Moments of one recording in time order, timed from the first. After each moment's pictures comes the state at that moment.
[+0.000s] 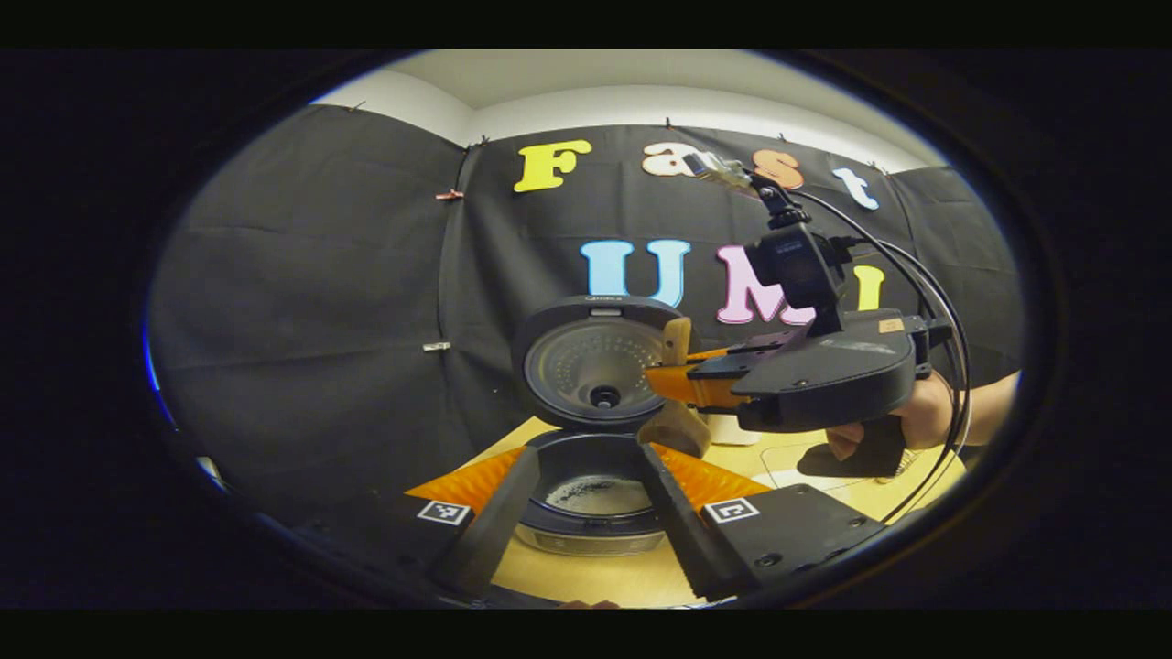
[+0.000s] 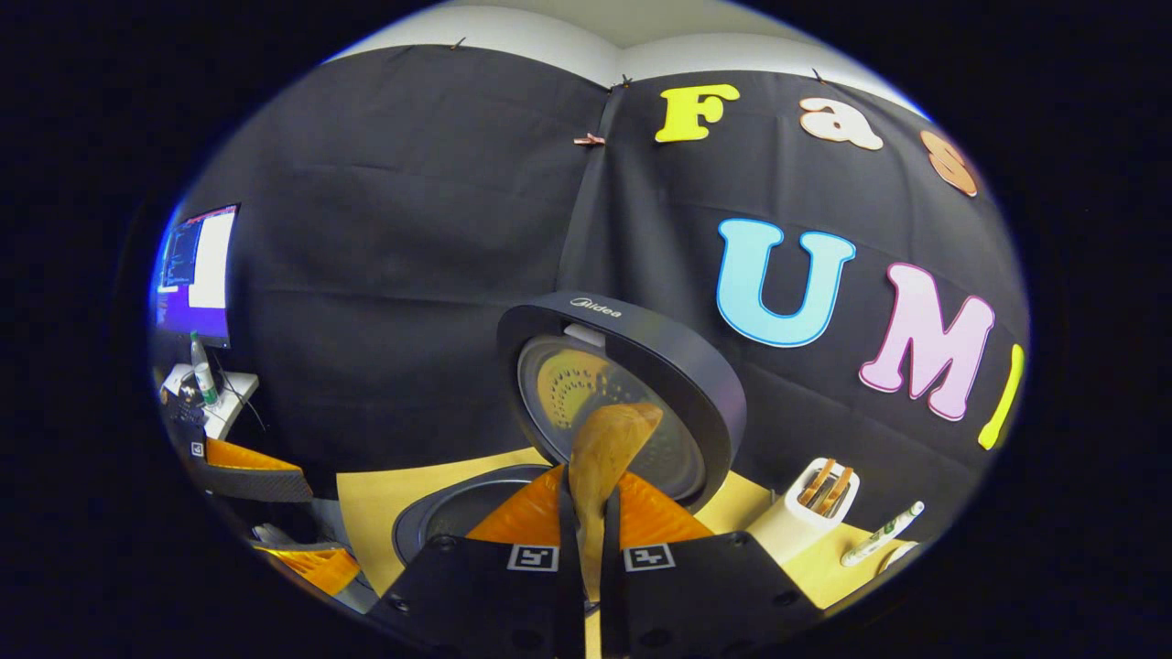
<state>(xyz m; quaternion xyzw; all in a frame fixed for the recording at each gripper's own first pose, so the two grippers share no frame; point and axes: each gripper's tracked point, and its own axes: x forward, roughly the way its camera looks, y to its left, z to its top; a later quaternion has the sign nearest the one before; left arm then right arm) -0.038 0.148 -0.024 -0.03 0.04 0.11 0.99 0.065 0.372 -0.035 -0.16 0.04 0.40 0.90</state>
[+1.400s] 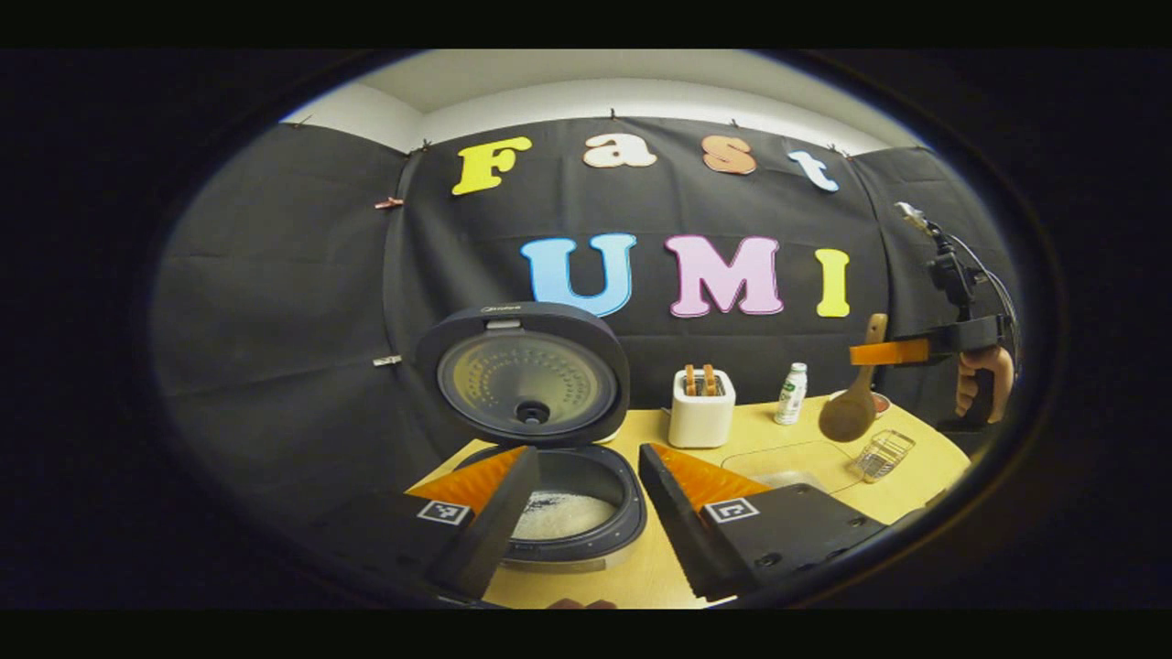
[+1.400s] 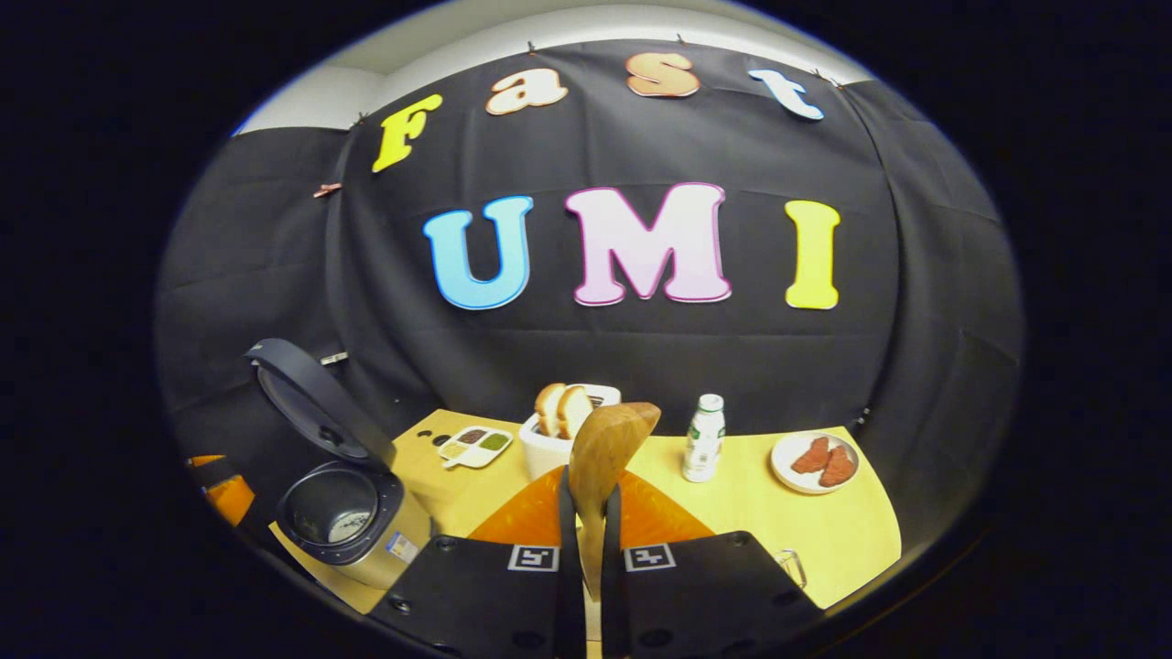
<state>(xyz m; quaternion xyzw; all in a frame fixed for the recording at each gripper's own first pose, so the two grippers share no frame) 0.023 0.085 -0.010 0.01 0.05 0.06 1.00 0.154 0.017 0.002 0.00 0.07 0.10 0.99</state>
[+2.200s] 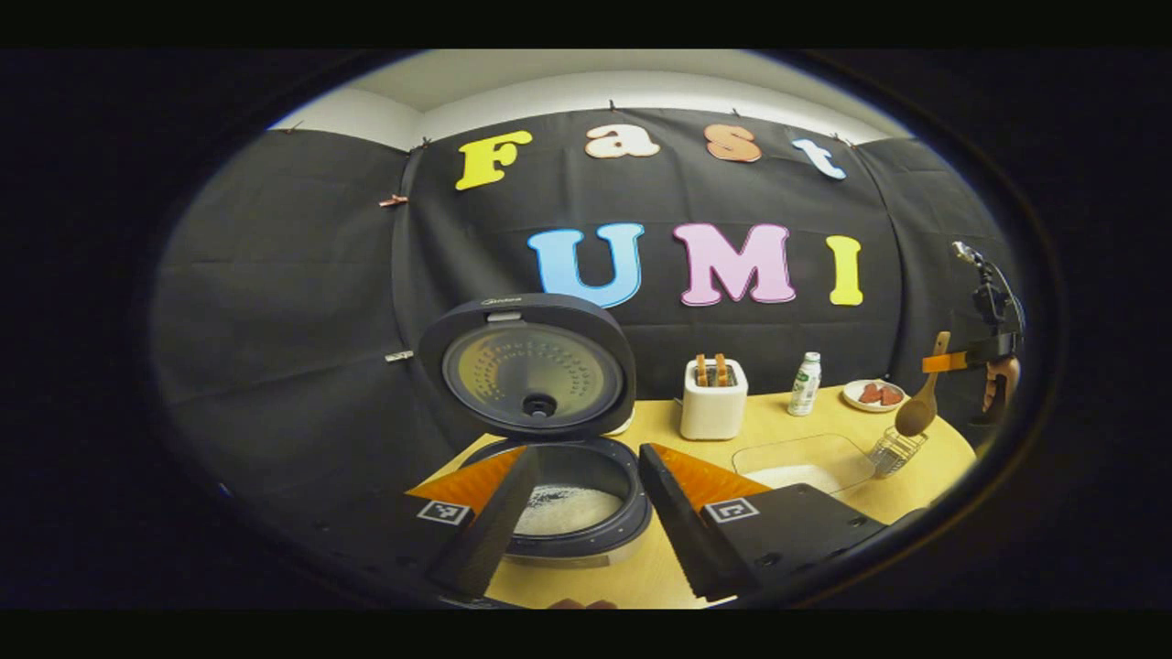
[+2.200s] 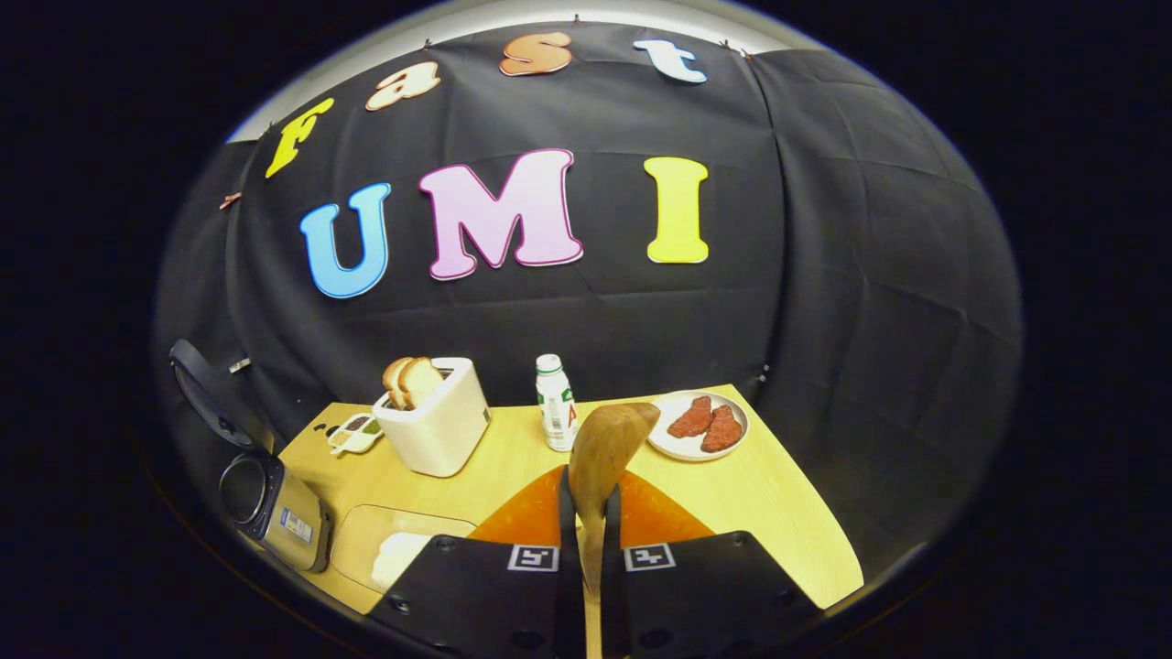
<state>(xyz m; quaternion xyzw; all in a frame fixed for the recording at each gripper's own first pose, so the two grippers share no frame) 0.024 0.084 -0.016 0.03 0.07 0.08 0.99 0.169 -0.144 -0.051 0.02 0.12 -0.04 0.99</state>
